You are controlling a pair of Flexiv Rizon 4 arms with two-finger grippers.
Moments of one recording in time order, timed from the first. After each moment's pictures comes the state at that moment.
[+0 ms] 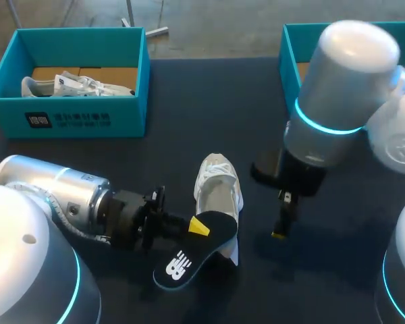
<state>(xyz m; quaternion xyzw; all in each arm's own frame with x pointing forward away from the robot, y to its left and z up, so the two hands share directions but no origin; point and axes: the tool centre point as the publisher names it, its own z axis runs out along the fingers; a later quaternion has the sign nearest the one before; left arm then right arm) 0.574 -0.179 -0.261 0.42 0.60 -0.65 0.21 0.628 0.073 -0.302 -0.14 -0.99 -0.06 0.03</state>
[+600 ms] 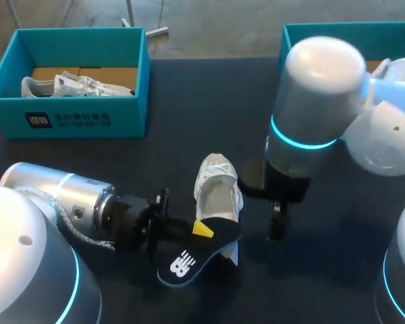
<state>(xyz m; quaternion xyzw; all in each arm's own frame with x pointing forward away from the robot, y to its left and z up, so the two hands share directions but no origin) 0.571 -0.187 -0.264 0.39 0.60 -0.67 0.19 0.637 0.083 -0.324 -0.08 -1.00 -0.03 0.00</state>
